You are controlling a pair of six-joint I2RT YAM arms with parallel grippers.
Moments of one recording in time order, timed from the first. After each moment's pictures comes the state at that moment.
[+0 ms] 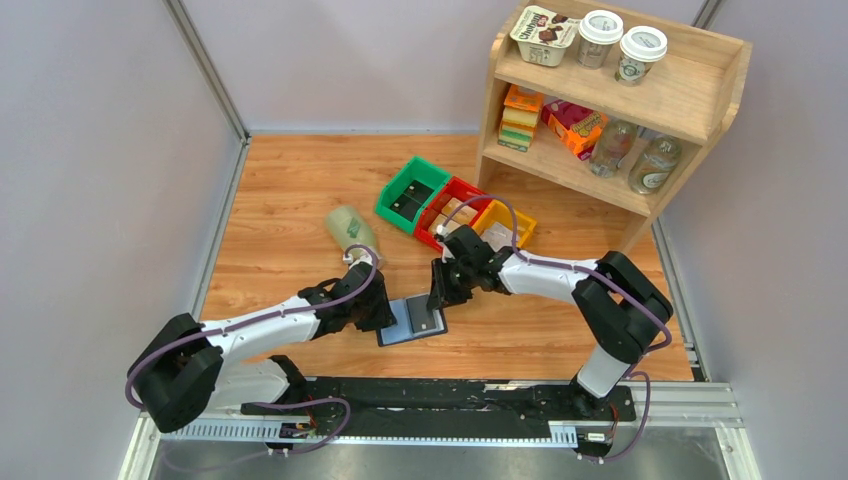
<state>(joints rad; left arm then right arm) -0.80 1.17 0.48 -0.27 -0.03 -0.92 0.79 1.68 0.90 -0.19 -0.33 0.64</state>
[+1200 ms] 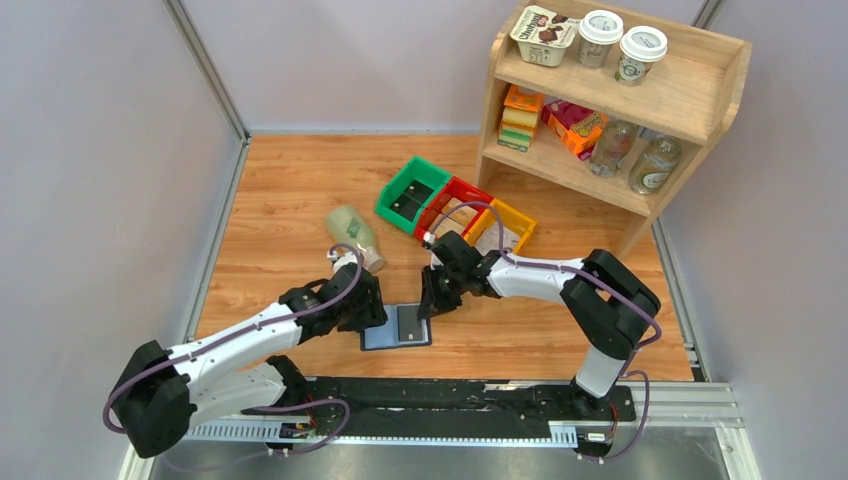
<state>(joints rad) -0.80 0.99 0.51 -0.49 -0.17 -0.88 0.86 1.73 0.94 -0.18 -0.37 0.69</state>
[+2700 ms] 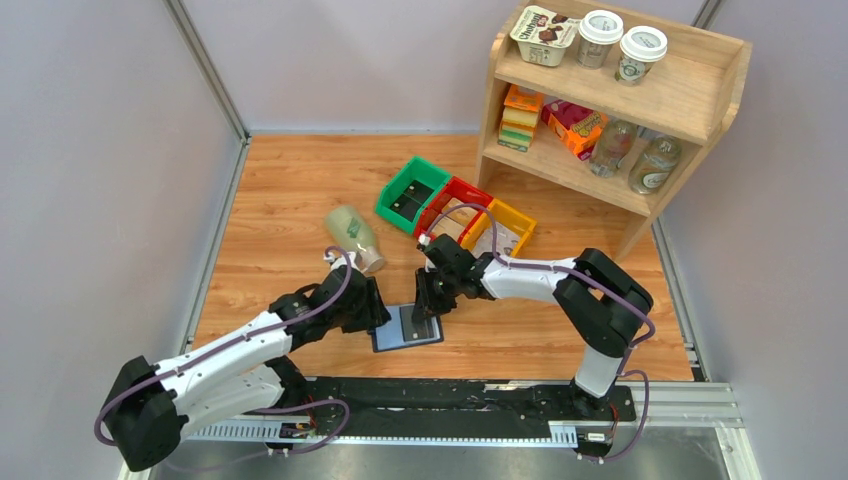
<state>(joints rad) -0.80 0.93 0.48 -0.47 -0.11 -0.91 0.89 1.76 0.97 -0.18 -0.33 0.72</state>
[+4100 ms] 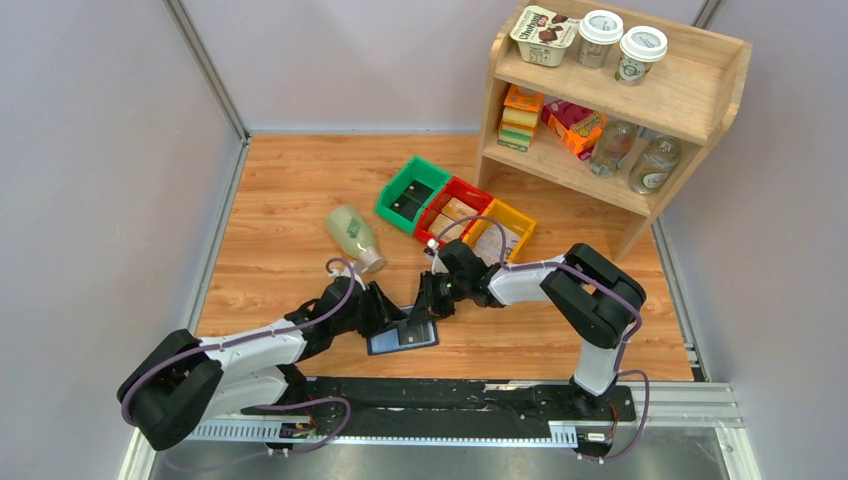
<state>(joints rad) -0.73 1.08 0.21 0.18 0.11 -1.18 0.83 1.82 0.81 0.18 -0.54 0.88</state>
